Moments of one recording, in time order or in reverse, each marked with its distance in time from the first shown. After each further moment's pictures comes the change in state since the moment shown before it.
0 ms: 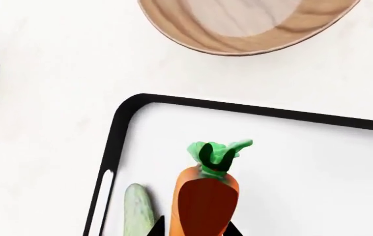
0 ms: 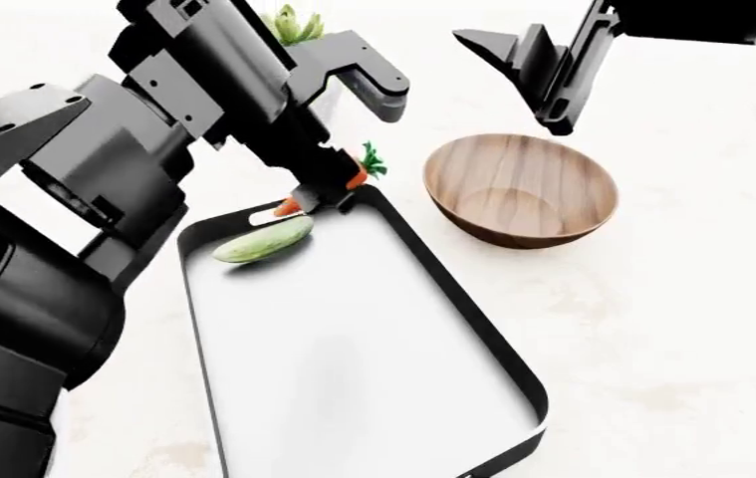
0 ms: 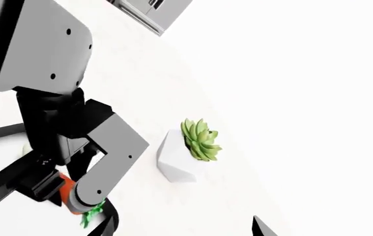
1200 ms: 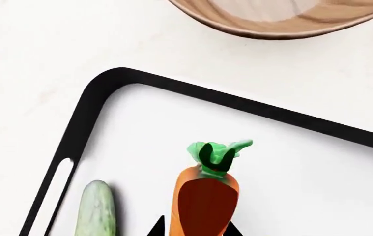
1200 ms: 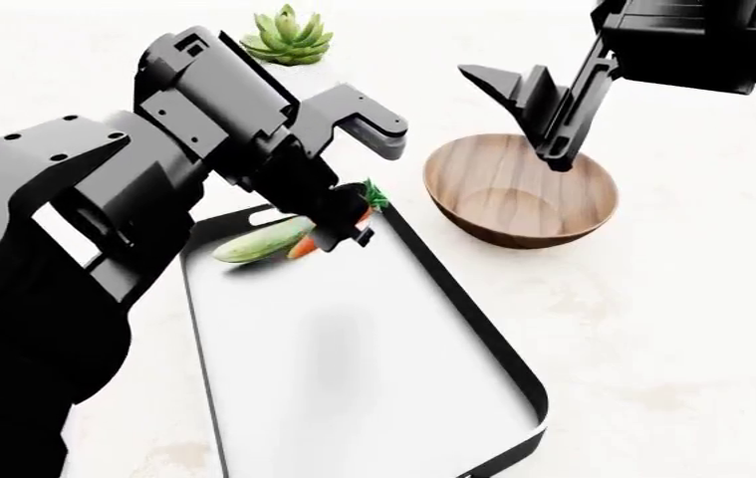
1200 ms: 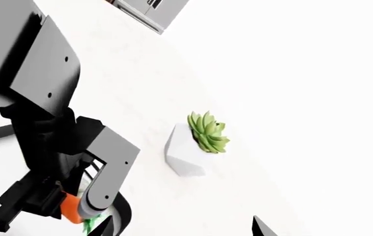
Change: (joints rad) left arm 0.053 0.008 0.170 -0.069 -0.452 0.012 -0.310; right arm -0.089 0.051 0.038 -0.076 0.056 0.016 0.063
